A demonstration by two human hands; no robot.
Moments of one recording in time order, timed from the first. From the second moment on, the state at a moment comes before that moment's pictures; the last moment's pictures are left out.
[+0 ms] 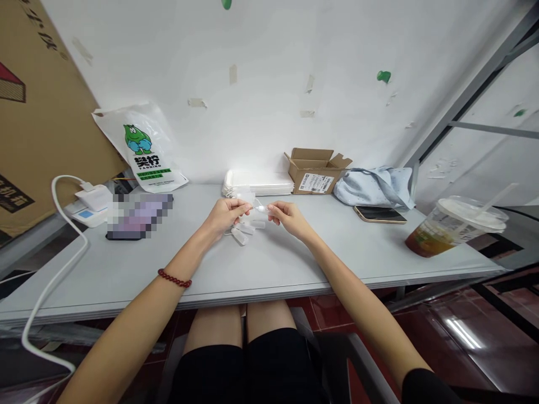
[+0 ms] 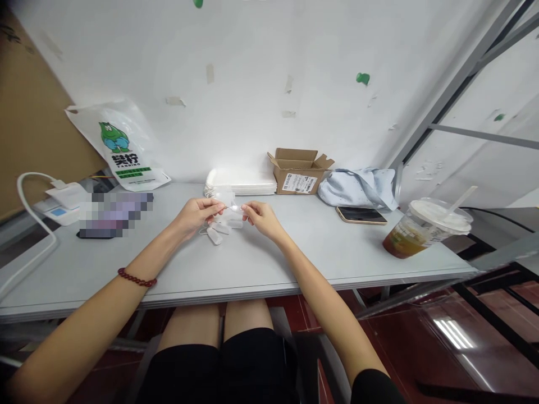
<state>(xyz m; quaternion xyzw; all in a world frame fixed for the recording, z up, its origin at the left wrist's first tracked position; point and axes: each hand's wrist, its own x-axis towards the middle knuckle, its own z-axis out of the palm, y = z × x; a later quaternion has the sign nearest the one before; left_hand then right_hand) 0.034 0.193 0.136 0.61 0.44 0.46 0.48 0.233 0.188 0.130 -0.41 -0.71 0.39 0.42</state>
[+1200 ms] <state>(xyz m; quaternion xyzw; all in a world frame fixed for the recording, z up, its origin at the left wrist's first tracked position) 0.045 0.188 0.138 0.61 0.44 0.48 0.46 0.231 0.188 0.125 -0.42 -0.71 0.34 0.45</state>
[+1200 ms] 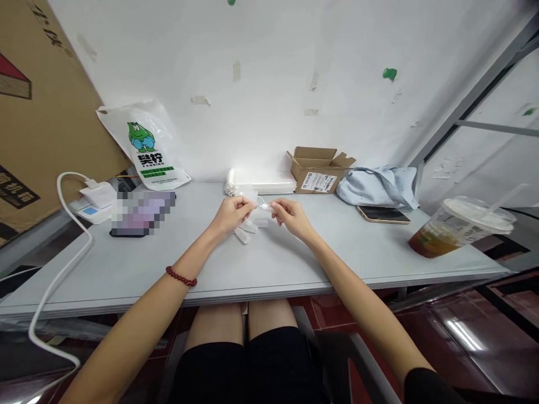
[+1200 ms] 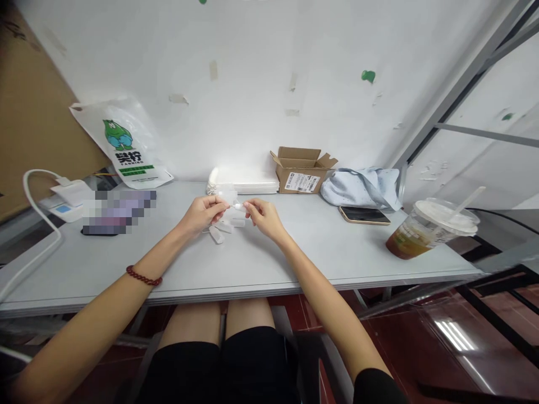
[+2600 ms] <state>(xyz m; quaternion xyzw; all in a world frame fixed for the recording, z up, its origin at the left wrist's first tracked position) 0.013 0.215 0.131 0.51 0.56 0.56 0.33 0.310 0.203 0.147 -0.64 -0.71 0.27 0.10</state>
